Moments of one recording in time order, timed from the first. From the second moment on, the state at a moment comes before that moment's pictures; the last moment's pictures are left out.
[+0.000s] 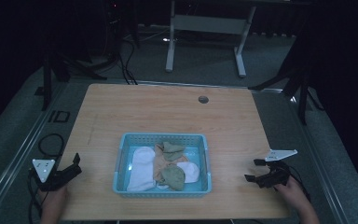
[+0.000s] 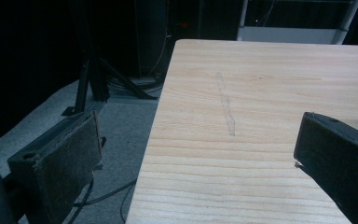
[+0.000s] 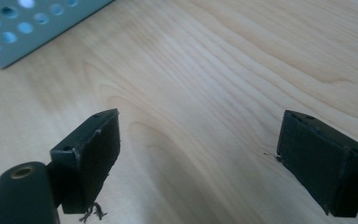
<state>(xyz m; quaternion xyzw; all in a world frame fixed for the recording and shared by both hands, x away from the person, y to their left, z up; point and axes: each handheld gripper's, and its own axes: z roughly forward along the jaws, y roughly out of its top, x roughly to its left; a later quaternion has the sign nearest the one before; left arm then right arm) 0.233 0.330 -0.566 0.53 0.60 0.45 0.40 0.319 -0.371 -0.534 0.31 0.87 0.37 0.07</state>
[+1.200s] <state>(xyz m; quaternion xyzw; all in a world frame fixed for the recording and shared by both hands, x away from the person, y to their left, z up) 0.235 0.325 -0.566 0.55 0.59 0.45 0.38 0.321 -0.307 -0.491 0.21 0.94 0.27 0.04</state>
